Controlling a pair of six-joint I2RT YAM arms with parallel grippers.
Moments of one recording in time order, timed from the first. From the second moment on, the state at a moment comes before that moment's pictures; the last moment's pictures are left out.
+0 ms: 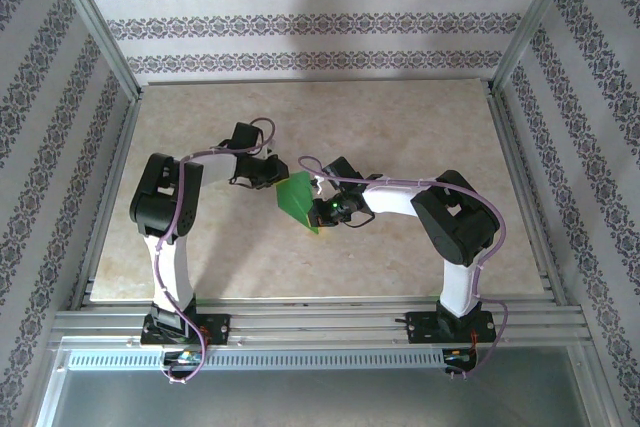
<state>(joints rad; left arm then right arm) -0.23 2.02 1.20 -0.22 0.53 -0.57 0.66 1.90 1.02 -0.23 -0.50 0.47</state>
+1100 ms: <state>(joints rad) -0.11 1.55 0.96 -0.21 0.41 -0.68 0.61 1.72 1.09 -0.14 -0.59 0.54</state>
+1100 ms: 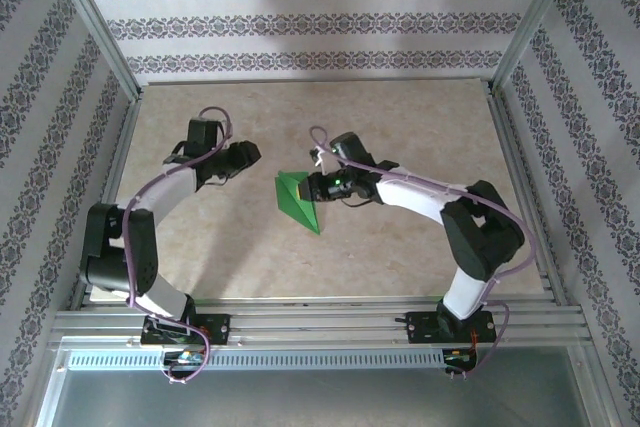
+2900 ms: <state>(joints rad) -0.23 1.44 0.68 0.32 0.71 -1.01 0.50 1.86 1.17 0.11 -0.87 0.61</state>
